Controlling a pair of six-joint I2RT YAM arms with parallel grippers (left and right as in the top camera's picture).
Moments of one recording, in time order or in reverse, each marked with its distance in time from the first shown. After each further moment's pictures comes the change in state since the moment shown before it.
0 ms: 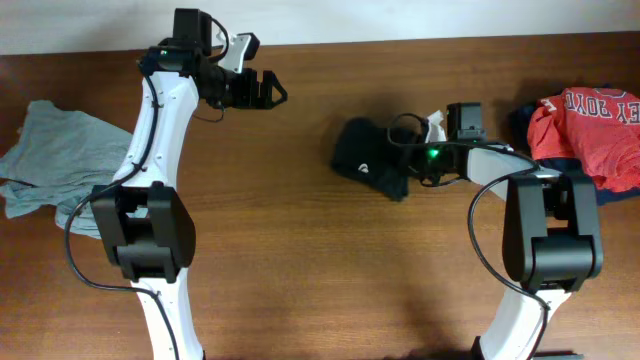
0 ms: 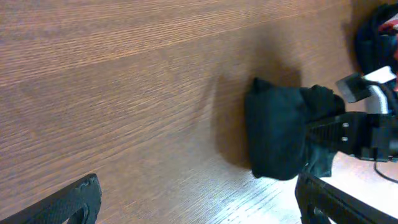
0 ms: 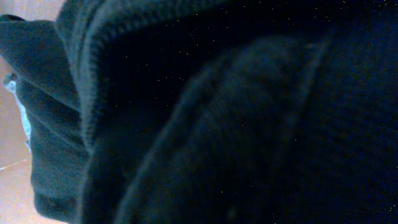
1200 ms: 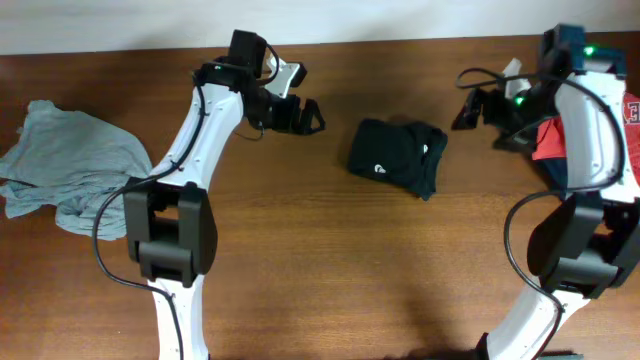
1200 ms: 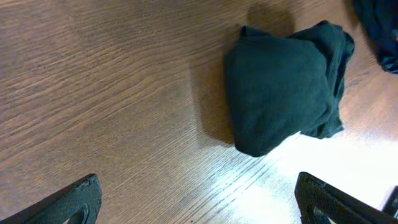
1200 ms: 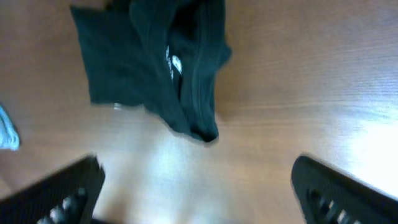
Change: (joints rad) left arm -0.150 0.000 -0.122 0.047 -0.005 -0.007; right arm -0.209 -0.004 0.743 -1.128 0.212 -0.452
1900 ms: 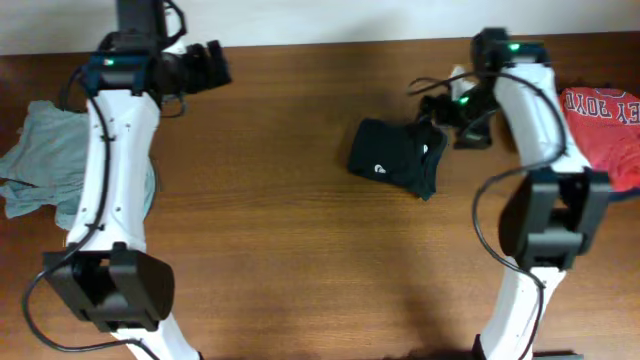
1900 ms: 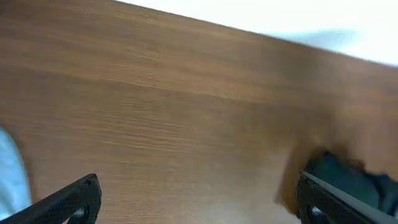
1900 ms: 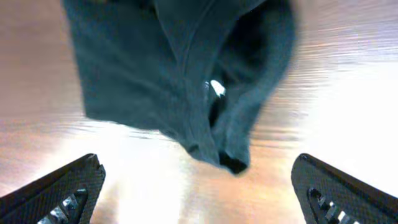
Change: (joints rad) left arm 0.175 -0.302 0.018 -0.025 -0.420 -0.296; right arm 0.148 0.123 0.114 -0.003 0.082 0.067
